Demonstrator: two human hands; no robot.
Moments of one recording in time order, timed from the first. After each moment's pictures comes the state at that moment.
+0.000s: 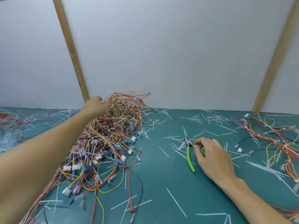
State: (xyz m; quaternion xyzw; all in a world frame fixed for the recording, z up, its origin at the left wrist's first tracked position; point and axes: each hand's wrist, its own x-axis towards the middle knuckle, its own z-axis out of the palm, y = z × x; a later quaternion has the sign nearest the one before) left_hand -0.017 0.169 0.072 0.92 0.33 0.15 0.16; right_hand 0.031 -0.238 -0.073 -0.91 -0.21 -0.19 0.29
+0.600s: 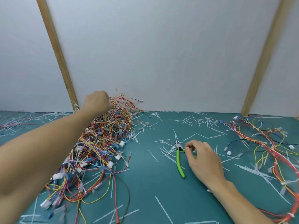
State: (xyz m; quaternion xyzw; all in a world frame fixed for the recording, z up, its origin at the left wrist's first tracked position) left_hand 0.045 0.153 0.075 0.95 0.23 0.20 -0.06; right_hand 0.043 -0.240 -0.077 -0.91 -0.19 -0.17 0.32
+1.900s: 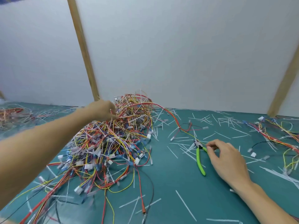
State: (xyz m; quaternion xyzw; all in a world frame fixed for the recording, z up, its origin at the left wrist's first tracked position) left_hand -0.041 0.181 0.080 0.98 0.17 0.00 -0.07; right_hand 0.042 -0.241 -0.076 -0.91 -0.18 -0.15 0.35
